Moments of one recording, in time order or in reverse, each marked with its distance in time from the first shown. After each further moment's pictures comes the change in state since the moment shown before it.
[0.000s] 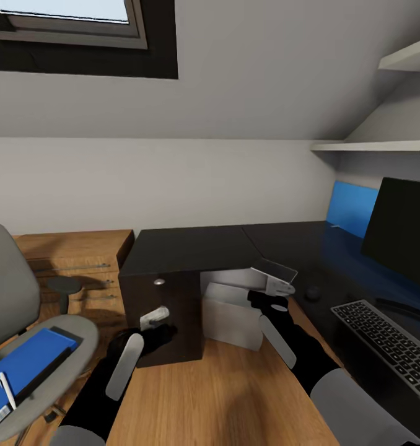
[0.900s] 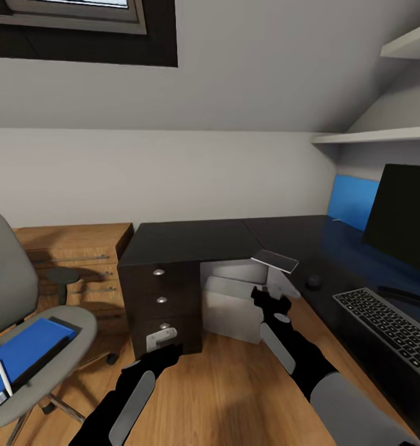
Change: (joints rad) left arm 0.112 0.057 -0.233 0.029 -0.012 -0.306 0.005; right arm 0.010 0.005 0.001 0.083 -0.004 -0.263 0.011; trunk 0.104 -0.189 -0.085
